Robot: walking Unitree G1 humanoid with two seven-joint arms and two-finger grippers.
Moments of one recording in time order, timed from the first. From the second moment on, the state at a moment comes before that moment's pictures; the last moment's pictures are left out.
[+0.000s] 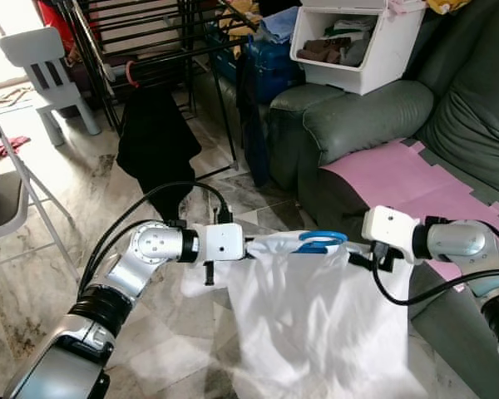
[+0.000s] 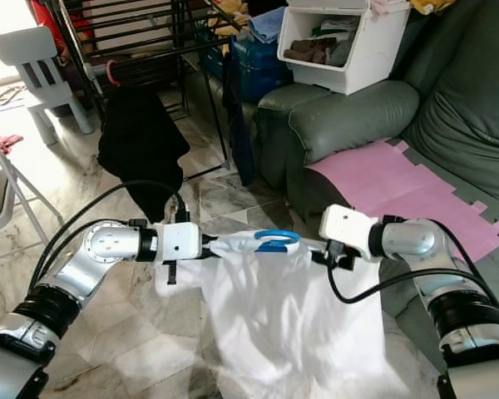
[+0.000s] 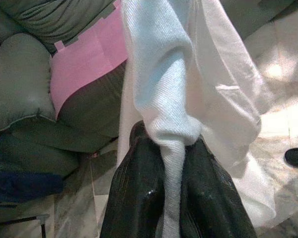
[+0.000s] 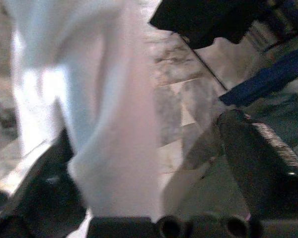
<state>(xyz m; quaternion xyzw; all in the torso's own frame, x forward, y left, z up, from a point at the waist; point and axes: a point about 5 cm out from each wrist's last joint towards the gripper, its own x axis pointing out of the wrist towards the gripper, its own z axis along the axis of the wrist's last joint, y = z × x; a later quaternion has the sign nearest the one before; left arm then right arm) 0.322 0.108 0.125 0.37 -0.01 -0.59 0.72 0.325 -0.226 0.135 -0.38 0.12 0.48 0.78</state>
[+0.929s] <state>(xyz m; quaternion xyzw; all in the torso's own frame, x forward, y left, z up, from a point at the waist) 0.323 0.108 0.120 0.36 0.00 -0.58 0.73 0.318 -0.222 0.124 -0.34 0.15 0.53 0.76</state>
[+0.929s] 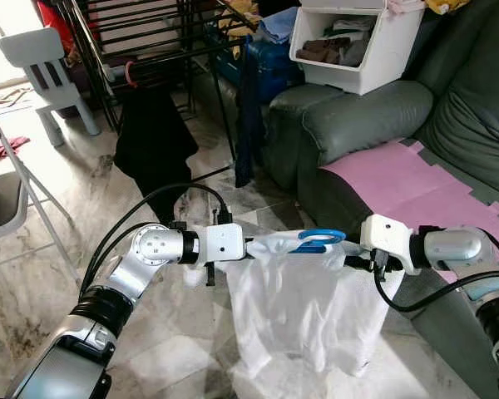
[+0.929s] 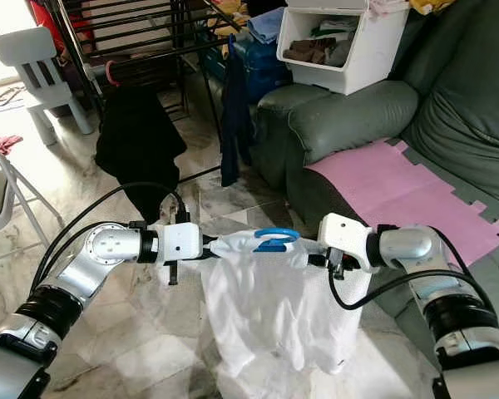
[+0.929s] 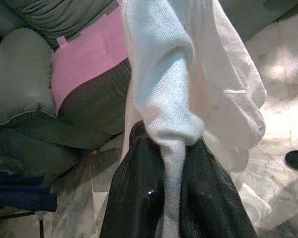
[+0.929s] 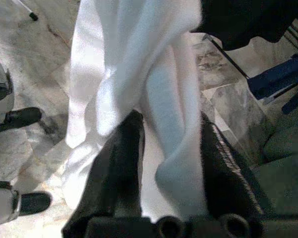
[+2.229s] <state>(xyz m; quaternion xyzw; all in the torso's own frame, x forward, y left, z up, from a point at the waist) 0.309 0.115 0.099 0.31 -0.05 -0.52 0.79 0.314 -0.211 0.091 -0.32 0.15 0.43 0.83</state>
